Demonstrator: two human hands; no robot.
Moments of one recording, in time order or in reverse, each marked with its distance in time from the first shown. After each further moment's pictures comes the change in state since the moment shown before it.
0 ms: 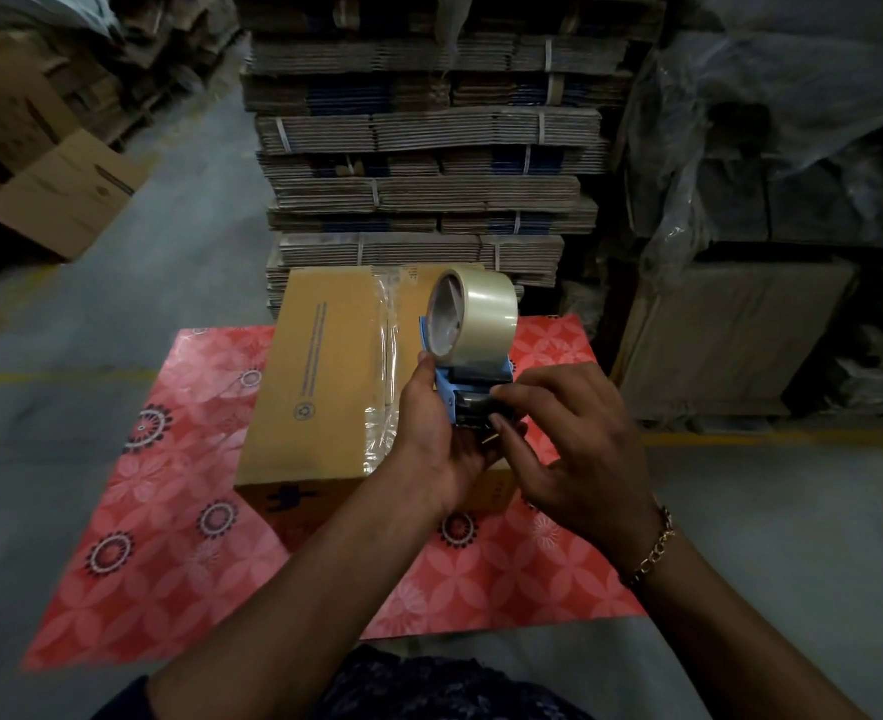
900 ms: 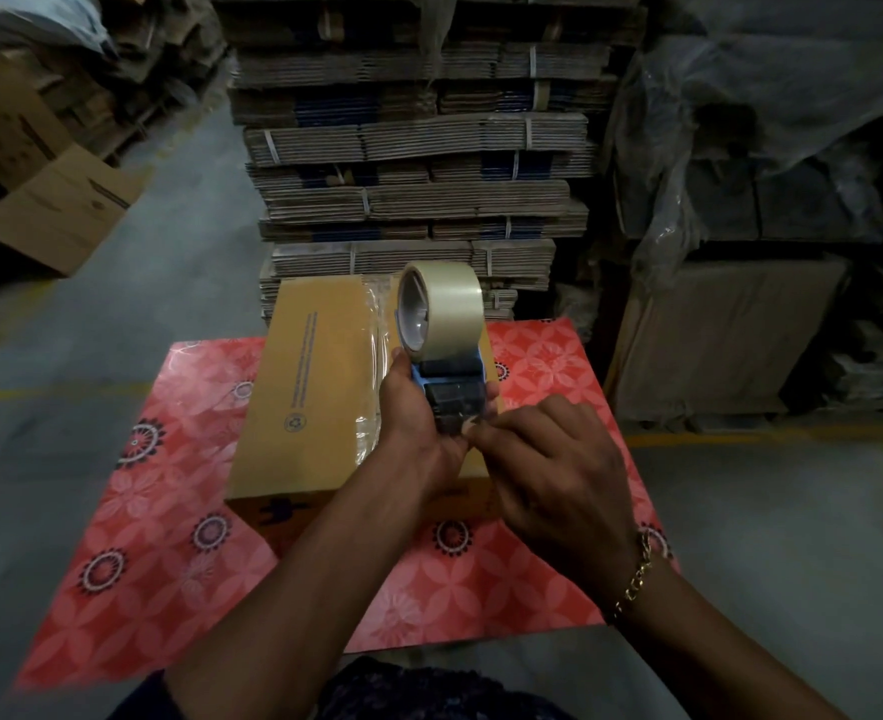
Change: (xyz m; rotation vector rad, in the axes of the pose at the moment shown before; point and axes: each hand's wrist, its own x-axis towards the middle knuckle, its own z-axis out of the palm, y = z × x) left_hand 0.018 0.011 0.009 -0.053 -0.009 0.113; right_hand -0.008 -0.013 -0.007 -0.118 -0.003 -0.135
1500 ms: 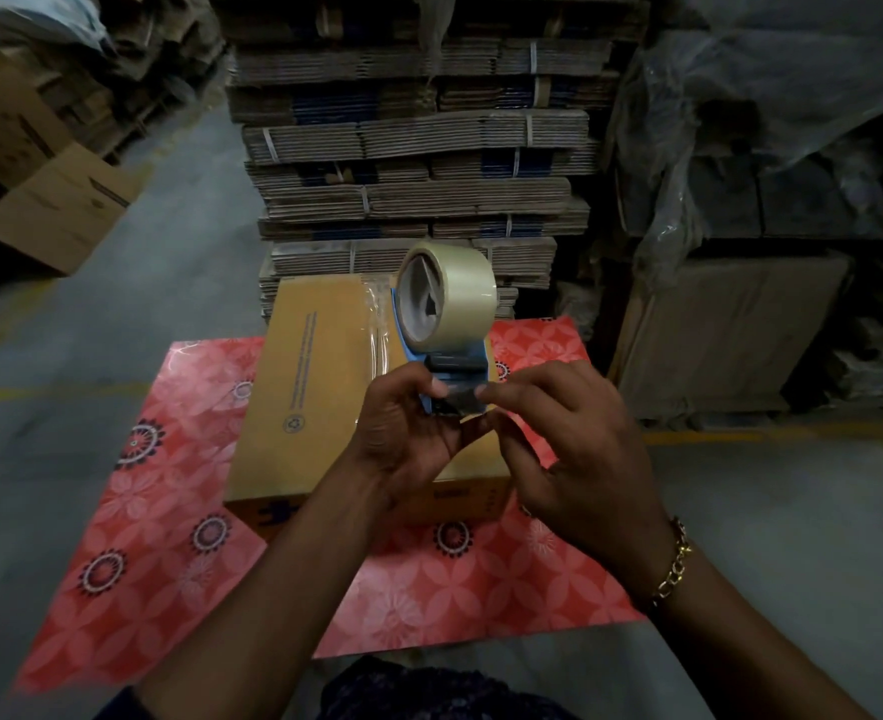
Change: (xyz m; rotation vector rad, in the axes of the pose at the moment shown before) left_hand -0.007 0.011 -0.023 0.052 -0.393 0.040; right_hand 0.016 0.013 -0.011 0.180 -0.032 0.140
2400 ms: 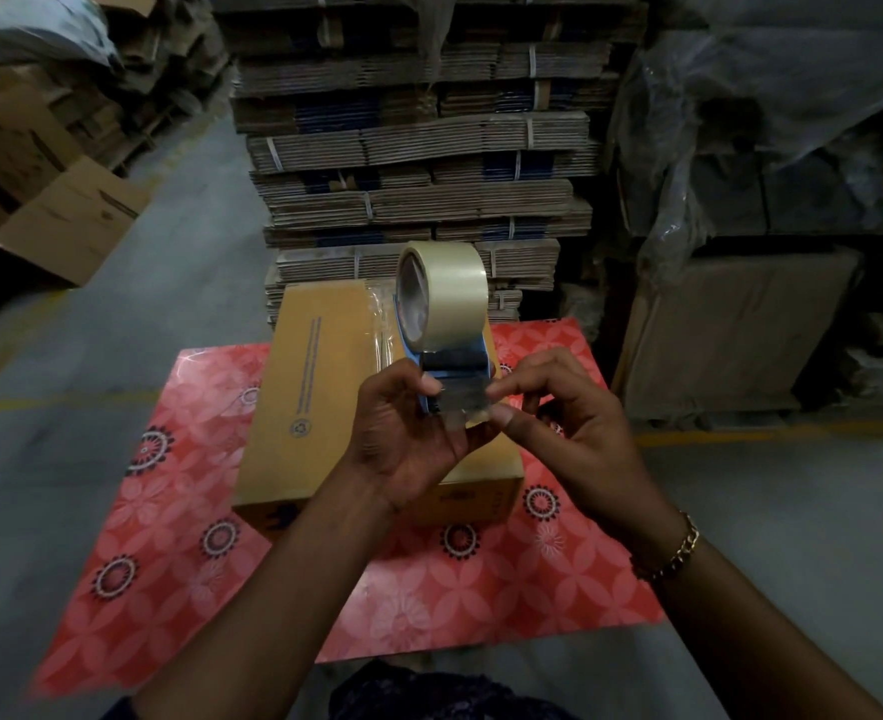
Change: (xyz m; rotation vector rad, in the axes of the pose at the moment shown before) left_hand -0.006 0.006 0.006 -0.077 -0.143 -0.036; right_hand 0.003 0.015 0.010 0.800 -0.084 0.387
